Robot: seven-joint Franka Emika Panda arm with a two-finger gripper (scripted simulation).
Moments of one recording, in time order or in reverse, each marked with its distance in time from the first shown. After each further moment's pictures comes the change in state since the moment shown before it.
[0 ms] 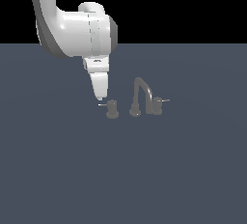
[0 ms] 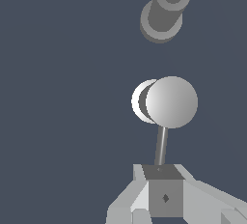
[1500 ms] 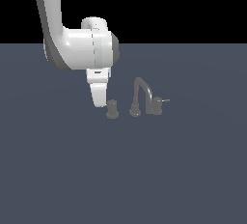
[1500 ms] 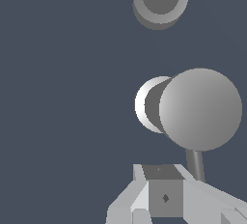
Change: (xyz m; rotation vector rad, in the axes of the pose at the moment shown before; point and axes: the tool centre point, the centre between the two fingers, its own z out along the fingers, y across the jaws) arm 0.005 -0.005 0.033 0.013 -0.001 0.123
